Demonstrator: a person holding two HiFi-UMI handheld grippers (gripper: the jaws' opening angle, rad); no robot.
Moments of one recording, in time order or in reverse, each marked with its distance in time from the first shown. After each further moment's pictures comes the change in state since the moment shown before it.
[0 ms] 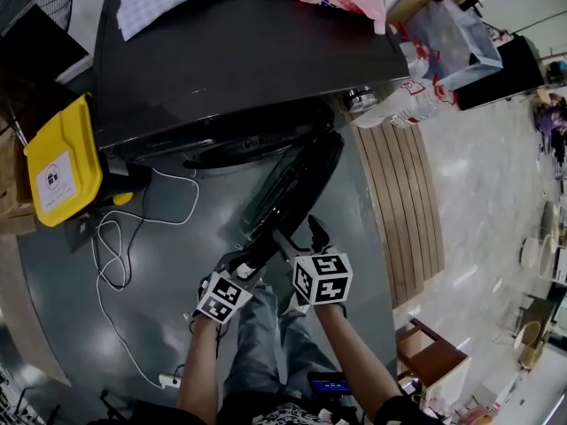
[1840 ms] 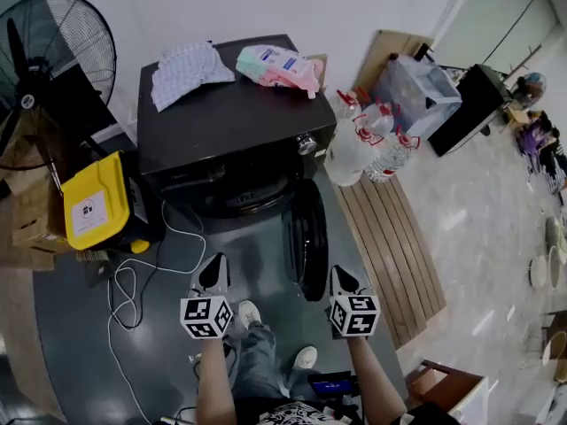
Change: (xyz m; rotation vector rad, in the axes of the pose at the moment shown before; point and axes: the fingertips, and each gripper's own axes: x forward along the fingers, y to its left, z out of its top) left arm -0.172 -0.019 0.130 -0.232 -0.609 0.554; right arm -0.216 -0.079 -0.016 -0.065 -0.166 -0.200
